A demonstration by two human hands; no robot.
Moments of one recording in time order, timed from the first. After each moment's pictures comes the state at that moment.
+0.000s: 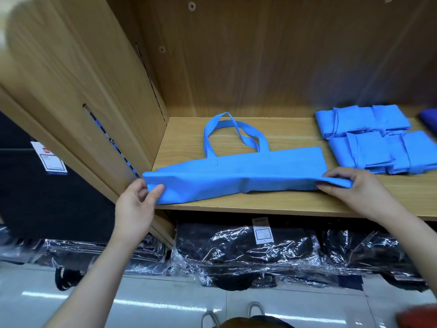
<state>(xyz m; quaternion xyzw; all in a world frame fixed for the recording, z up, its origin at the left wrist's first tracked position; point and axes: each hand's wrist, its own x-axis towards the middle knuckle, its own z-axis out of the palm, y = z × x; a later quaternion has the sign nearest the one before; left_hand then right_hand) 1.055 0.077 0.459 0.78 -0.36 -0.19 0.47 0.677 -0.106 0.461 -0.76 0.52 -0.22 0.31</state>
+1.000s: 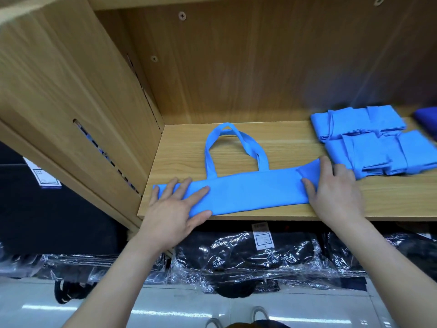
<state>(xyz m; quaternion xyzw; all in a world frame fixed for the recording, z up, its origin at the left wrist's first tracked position) 1.035 0.039 0.450 0.73 -0.68 -0.05 -0.06 0.730 -0.092 0.445 -0.73 0.67 -0.12 0.04</state>
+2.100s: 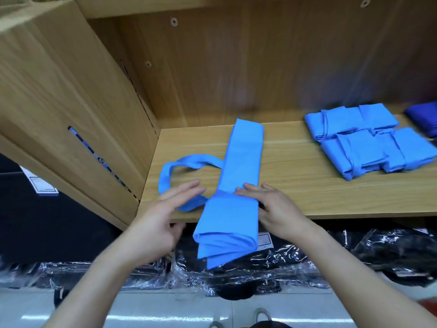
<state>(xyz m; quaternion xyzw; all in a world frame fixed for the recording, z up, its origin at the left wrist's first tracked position) 1.032 0.065 0.502 0.62 -0.69 -0.26 0.26 0.793 -0.062 0.435 -0.87 0.36 -0.14 0.31</state>
